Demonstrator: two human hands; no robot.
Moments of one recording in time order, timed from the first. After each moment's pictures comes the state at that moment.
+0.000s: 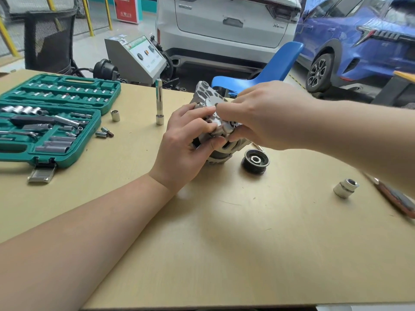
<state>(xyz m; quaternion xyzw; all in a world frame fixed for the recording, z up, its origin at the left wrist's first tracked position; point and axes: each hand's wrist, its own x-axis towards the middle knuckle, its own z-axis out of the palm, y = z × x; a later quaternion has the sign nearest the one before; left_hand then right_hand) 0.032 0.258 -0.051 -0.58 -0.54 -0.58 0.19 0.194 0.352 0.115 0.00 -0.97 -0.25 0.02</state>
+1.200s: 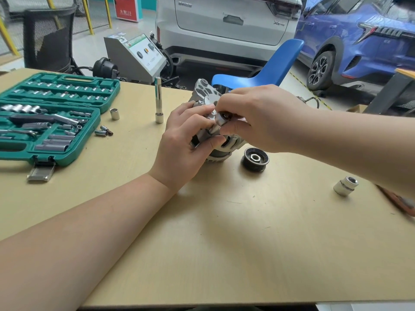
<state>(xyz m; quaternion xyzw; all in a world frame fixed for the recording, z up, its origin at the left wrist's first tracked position) 0.036 0.257 -0.052 -0.57 -0.54 -0.58 0.20 0.193 0.356 0.098 -0.04 -0.99 -0.10 0.11</state>
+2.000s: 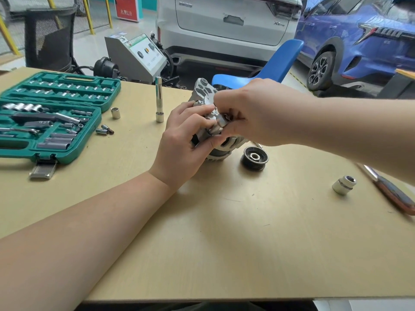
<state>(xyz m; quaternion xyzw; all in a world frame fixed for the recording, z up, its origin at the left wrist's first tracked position) 0.039 0.254 -0.051 -0.57 -0.56 -0.57 0.20 0.189 0.344 0.114 -0.08 -0.99 -0.11 0.04</state>
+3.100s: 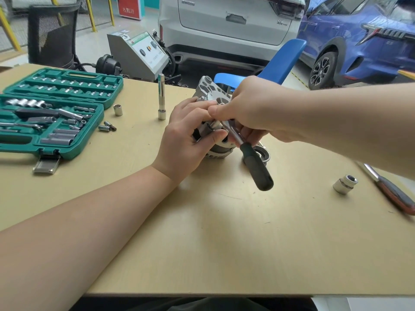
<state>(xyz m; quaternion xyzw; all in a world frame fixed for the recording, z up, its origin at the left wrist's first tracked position) 0.037 0.254 -0.048 -0.57 -0.56 -0.58 0.17 0.165 0.331 0.107 -0.36 -0.87 0.32 0.07</state>
